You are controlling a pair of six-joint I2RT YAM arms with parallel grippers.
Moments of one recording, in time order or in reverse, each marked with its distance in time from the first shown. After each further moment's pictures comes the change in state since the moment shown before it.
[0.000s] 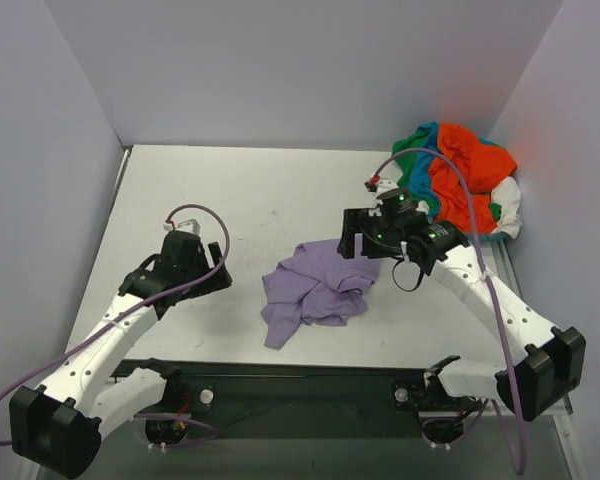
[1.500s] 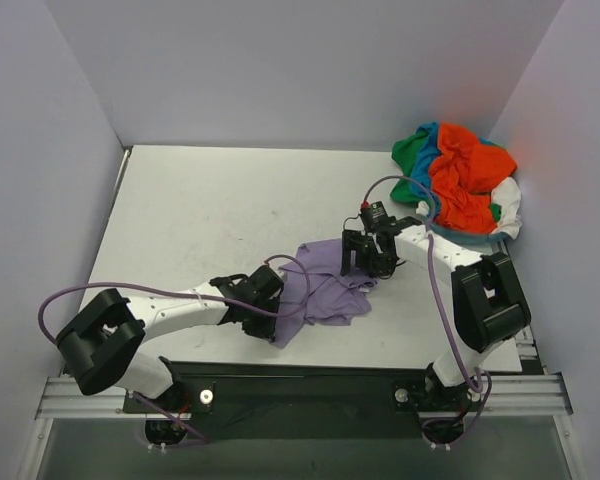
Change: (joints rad) left arm -0.516 0.460 -0.063 0.198 0.169 -0.058; right arm -0.074 0.414 -0.111 0.135 -0.030 0.060
